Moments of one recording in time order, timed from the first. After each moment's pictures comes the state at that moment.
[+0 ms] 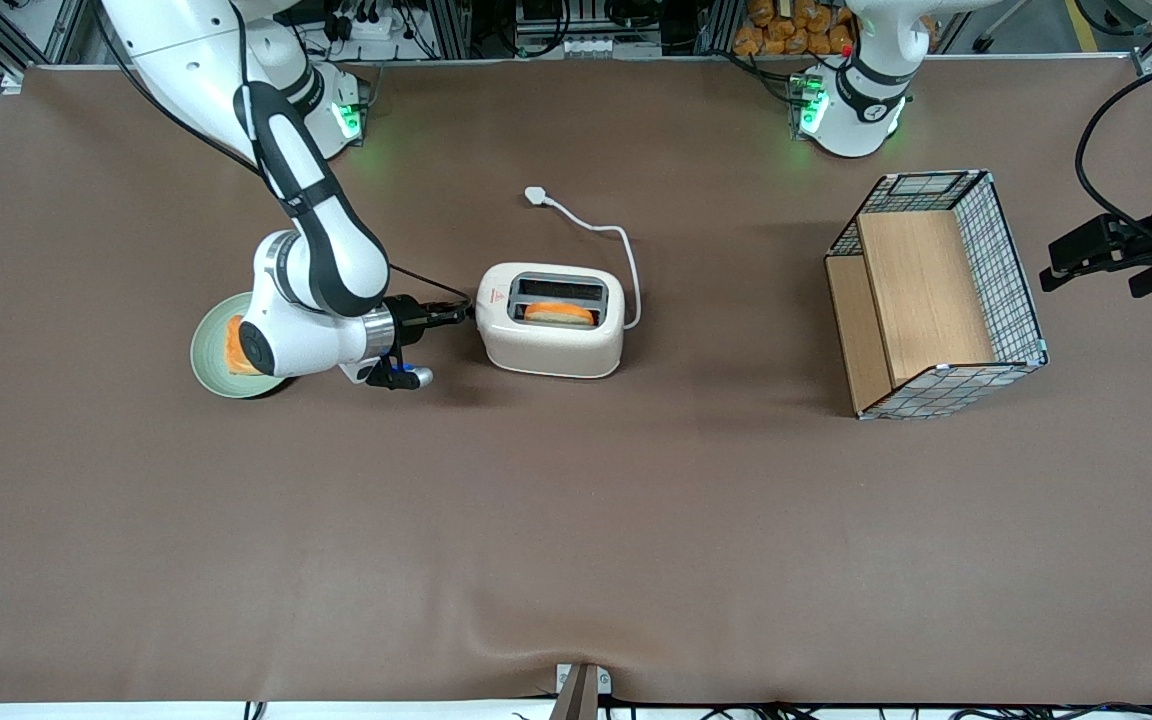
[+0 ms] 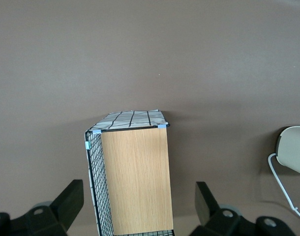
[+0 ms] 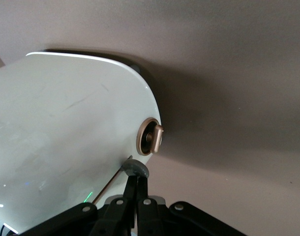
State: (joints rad) arm 0.42 0.45 -0.06 -2.01 0.86 1.96 -0.10
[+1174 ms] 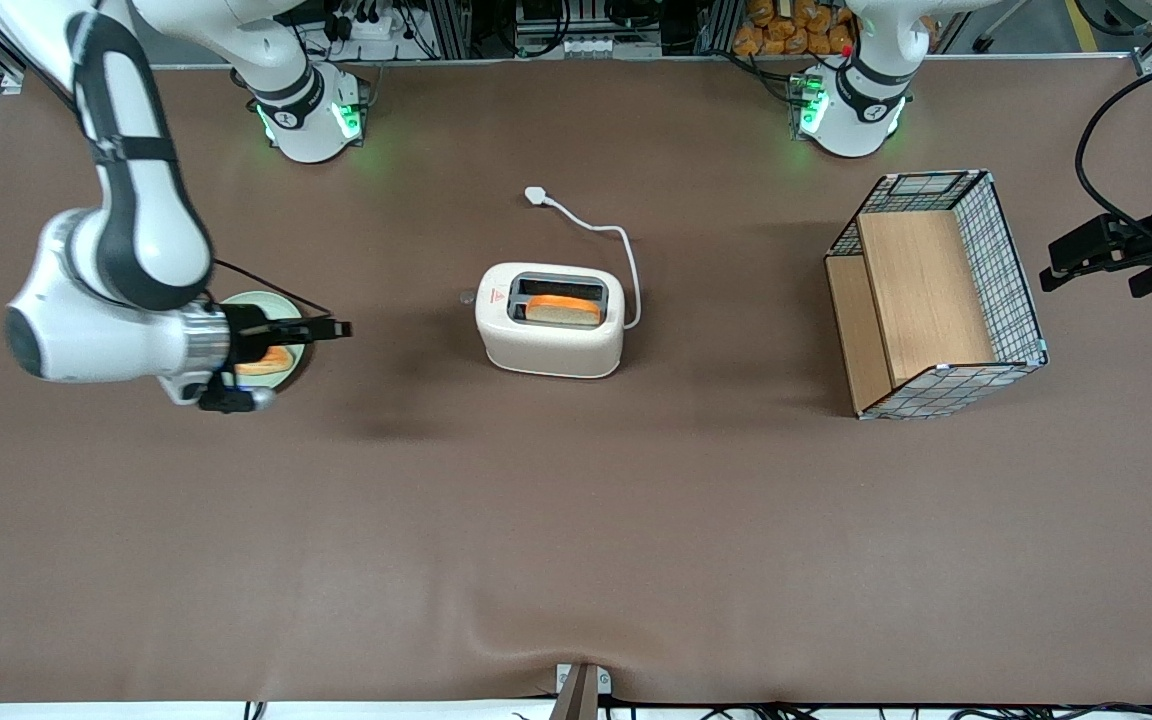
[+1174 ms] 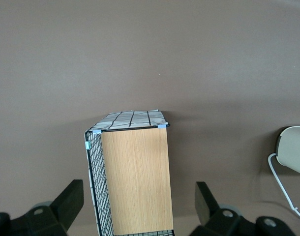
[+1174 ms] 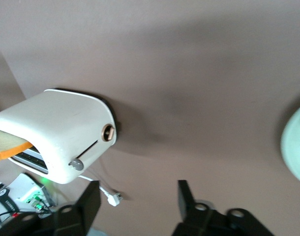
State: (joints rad) arm 0.35 0.27 -0.33 -1.87 0.59 1.71 -0.14
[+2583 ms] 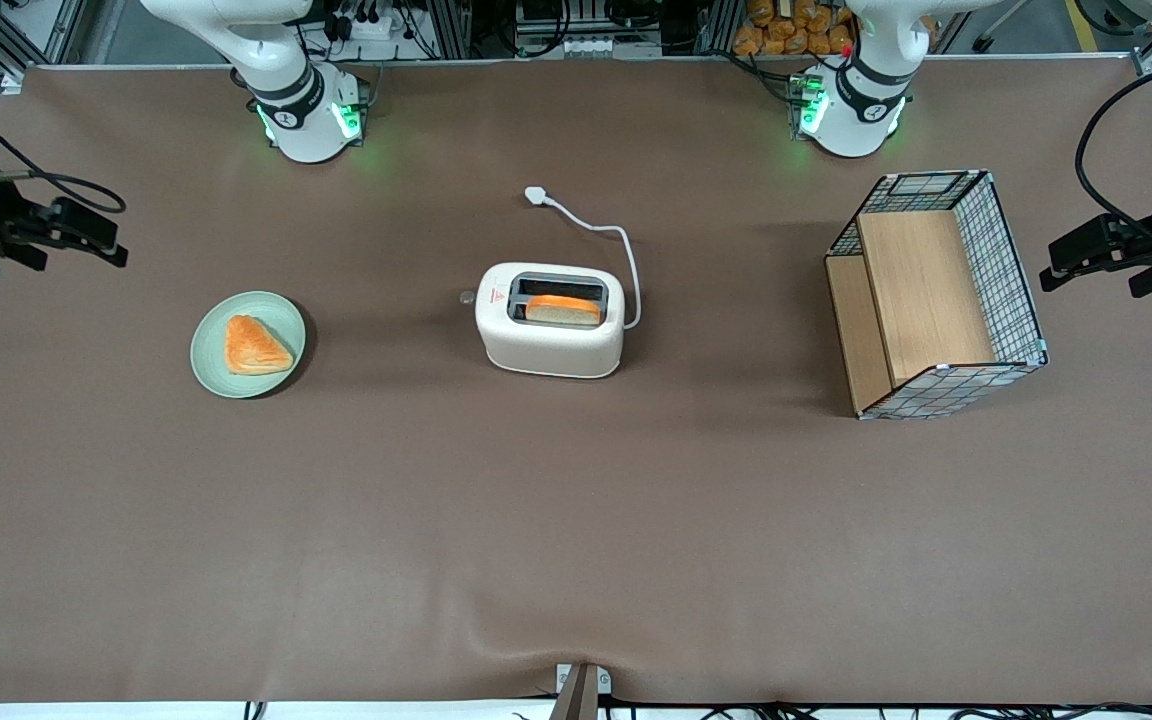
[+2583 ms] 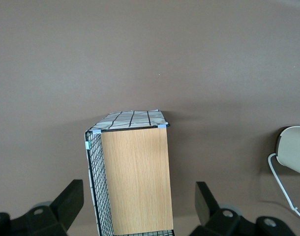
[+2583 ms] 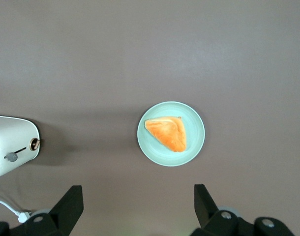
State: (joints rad) arm -0.01 -0.08 -0.04 -1.70 0.06 1.56 -0.03
